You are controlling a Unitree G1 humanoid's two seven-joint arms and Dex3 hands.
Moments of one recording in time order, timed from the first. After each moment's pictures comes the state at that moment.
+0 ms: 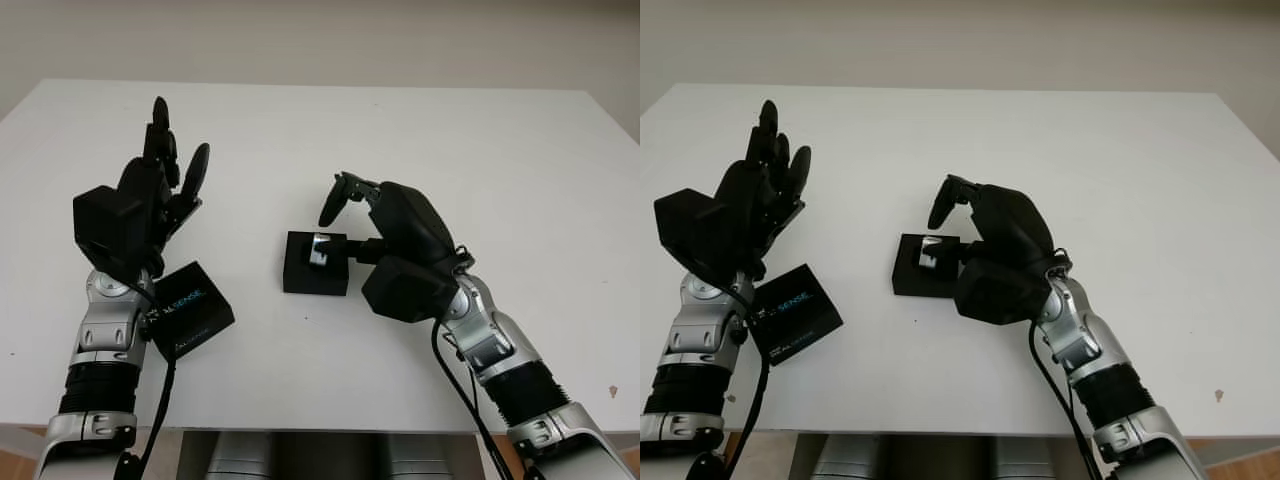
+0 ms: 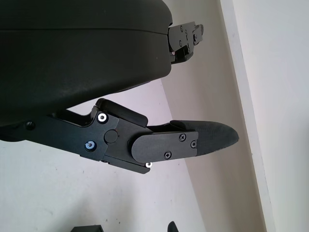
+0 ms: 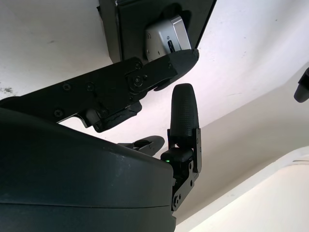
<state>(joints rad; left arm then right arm) -0.48 0.30 0.18 0.34 -0.04 -0.08 -0.14 -0.49 -0.31 0.25 0.32 -0.52 -0.20 -0.08</state>
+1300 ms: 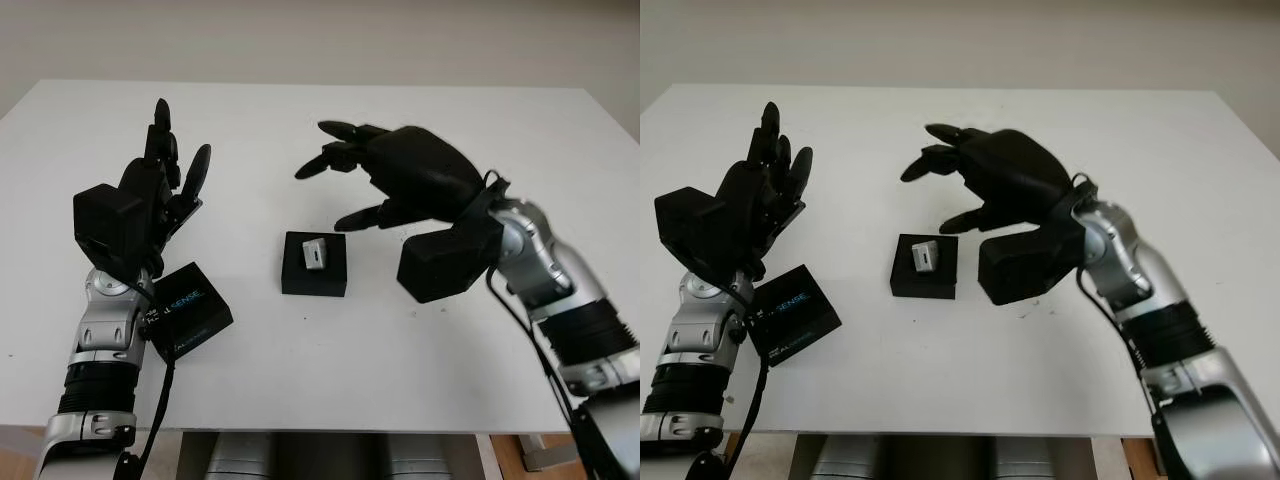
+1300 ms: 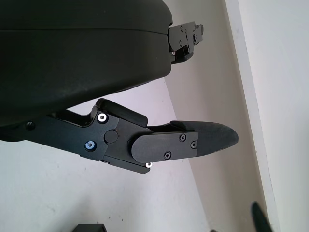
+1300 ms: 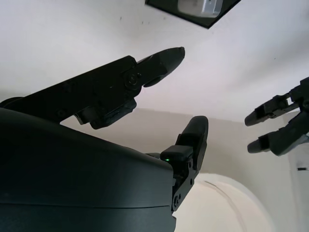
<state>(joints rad) -0.48 0.30 0.18 0.33 -0.04 -0.05 -0.14 -0.77 -0.59 0.26 0.28 -0.64 -0.51 0.18</state>
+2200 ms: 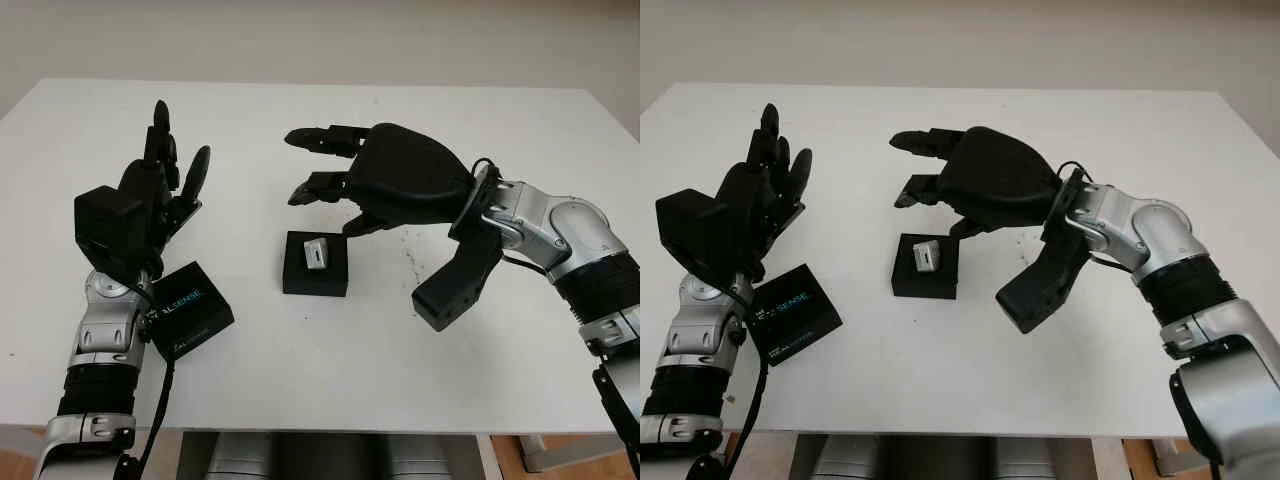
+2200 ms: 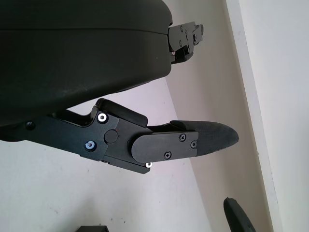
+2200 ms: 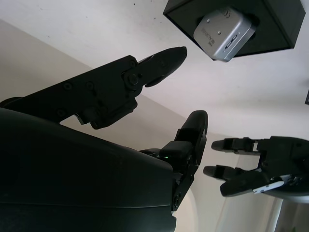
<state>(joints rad) -0.47 0.30 0.18 0.33 -0.03 -0.06 -0.13 -0.90 -0.64 0.44 0.49 -1.00 -0.77 -0.19</state>
